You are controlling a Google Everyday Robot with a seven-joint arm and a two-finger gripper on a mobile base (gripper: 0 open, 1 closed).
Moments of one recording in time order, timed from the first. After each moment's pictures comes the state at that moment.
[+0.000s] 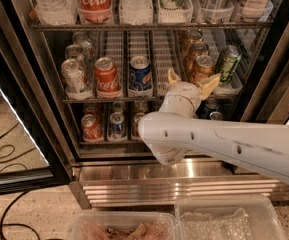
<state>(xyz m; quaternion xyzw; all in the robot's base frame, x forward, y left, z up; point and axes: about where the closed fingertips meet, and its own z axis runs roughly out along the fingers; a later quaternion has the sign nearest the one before) 0.667 -0.163 0.850 0.11 0.68 -0.20 0.69</state>
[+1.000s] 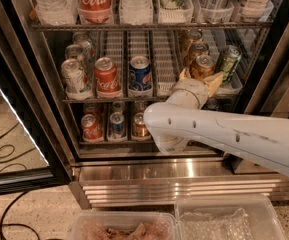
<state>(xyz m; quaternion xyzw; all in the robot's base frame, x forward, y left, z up) 0.684 -0.197 0.838 0.15 0.69 -0.24 0.67</state>
